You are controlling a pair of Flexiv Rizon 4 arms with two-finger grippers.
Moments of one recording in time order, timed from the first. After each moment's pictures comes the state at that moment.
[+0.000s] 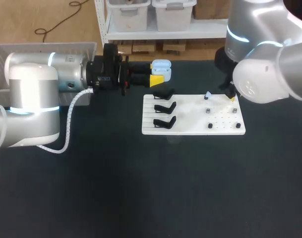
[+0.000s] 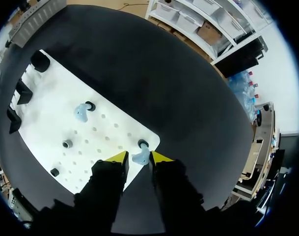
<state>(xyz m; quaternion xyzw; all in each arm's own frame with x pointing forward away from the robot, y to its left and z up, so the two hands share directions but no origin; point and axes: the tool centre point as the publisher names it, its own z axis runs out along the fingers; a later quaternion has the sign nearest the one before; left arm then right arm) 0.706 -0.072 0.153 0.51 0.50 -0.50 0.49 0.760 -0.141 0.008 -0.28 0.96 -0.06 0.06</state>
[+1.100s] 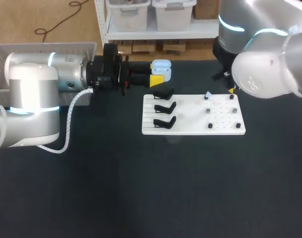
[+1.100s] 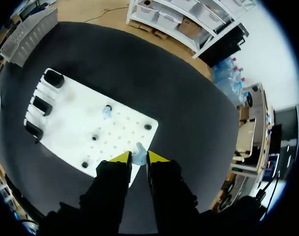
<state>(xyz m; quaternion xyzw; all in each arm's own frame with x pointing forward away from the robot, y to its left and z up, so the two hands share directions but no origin) 0.706 -0.072 0.153 0.51 0.50 -0.50 0.49 0.728 -0.118 0.075 -0.19 0.98 -0.09 0.07</state>
